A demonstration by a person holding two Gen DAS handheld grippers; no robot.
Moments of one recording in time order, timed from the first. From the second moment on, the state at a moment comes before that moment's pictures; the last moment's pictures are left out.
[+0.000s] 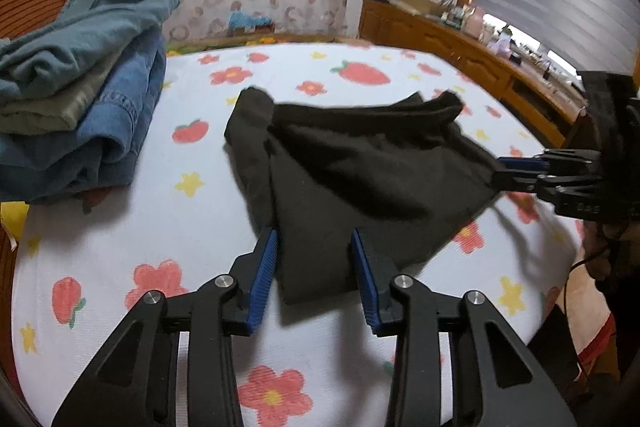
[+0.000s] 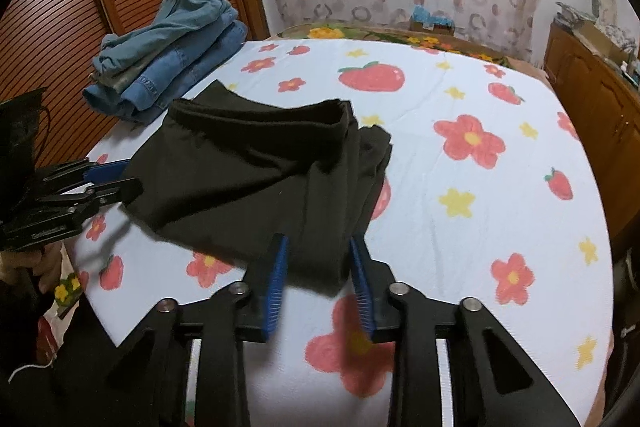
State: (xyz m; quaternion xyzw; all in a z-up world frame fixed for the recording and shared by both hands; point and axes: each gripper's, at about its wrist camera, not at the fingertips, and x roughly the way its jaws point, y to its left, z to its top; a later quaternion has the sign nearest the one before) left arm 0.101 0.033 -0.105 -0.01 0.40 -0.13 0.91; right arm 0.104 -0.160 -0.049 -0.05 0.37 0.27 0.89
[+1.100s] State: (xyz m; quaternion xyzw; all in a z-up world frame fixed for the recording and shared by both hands) left arm 0.050 0.030 -0.093 -0.02 0.39 -0.16 0.91; right arm 0.057 -0.181 -0.041 -0.06 0.35 0.29 0.89
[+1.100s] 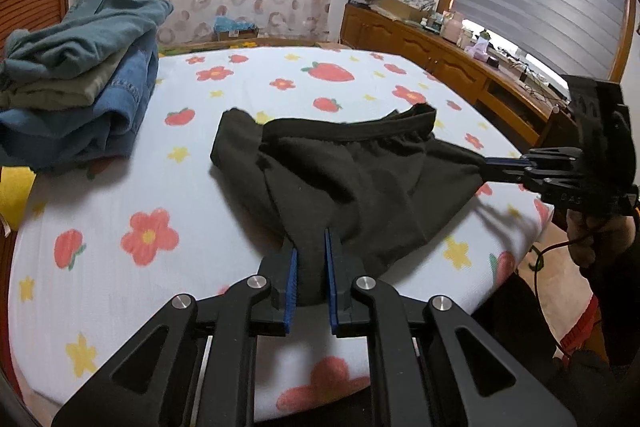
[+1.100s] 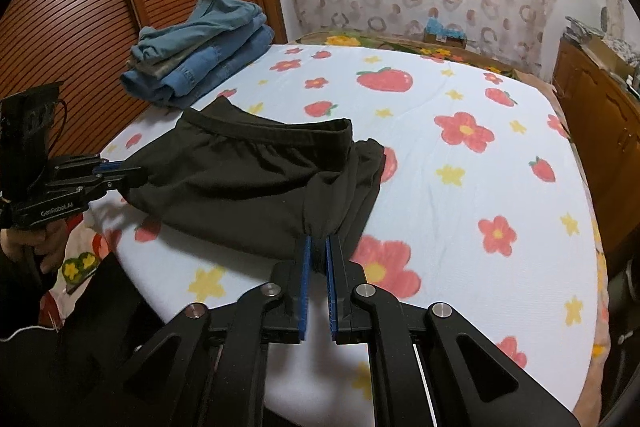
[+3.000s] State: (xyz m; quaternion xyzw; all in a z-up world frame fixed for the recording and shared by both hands) left arm 0.106 0.024 -0.056 0.00 0.32 -0.17 0.93; right arm 0.122 -0.138 -0.027 -0.07 0.30 0.30 0.90
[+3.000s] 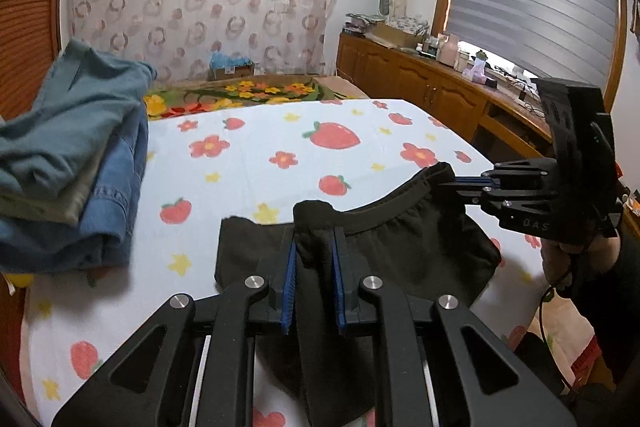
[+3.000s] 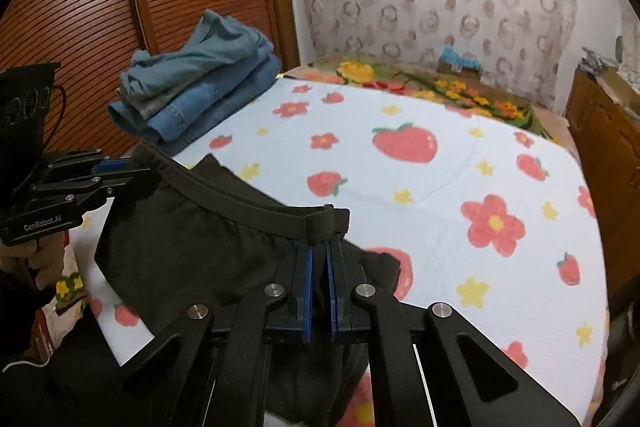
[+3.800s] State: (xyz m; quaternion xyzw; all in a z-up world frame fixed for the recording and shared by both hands) left arm 0.130 0.031 -0.094 0.00 0.38 -0.13 0.92; right arm 0.145 -0.113 -0.041 -0.09 0.35 0.26 0.90
